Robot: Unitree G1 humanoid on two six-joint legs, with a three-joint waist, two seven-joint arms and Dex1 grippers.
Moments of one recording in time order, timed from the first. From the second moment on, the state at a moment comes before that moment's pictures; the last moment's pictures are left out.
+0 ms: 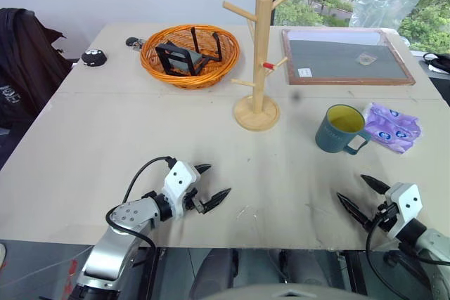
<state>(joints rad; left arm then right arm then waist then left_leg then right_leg) 0.16 0.57 -0.04 -0.33 -0.28 0.24 -0.74 0.41 -0.48 -0.23 -0.23 0.34 -0.03 0.74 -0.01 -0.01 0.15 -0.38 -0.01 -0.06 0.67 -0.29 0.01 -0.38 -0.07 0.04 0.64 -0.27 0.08</state>
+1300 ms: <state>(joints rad) -0.20 0.61 -0.12 -0.33 -0.34 0.33 -0.94 0.24 -0.25 -0.24 -0.42 0.22 0.32 0.16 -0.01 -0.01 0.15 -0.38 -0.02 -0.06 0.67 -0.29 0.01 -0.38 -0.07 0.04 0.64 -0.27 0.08</state>
